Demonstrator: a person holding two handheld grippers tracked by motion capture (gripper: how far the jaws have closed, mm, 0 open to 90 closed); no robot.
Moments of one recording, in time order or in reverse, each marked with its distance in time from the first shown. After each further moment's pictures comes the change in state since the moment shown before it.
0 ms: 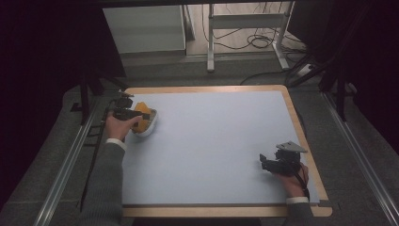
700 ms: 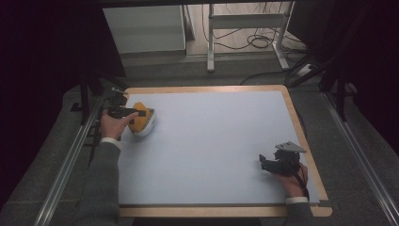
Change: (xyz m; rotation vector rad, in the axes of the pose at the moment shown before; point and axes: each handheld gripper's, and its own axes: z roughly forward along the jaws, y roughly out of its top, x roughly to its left) left arm 0.009 0.003 -0.017 -0.069 0.010 -0.020; right arm 0.001 -0.001 0.002 0.006 -0.001 -0.006
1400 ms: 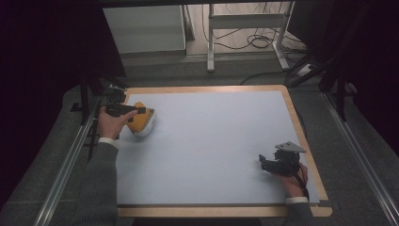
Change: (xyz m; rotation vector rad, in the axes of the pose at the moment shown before) left arm -0.019 0.004 -0.024 -0.041 -0.005 0.073; right arm 0.000 0.000 0.000 0.001 0.001 -0.001
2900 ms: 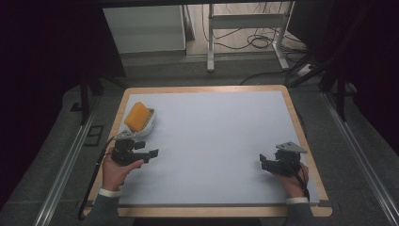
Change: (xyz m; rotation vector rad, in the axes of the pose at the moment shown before) left arm -0.063 -0.133 -0.024 -0.067 -0.210 0.201; right arm 0.001 0.002 -0.004 -0.012 -0.007 -0.001
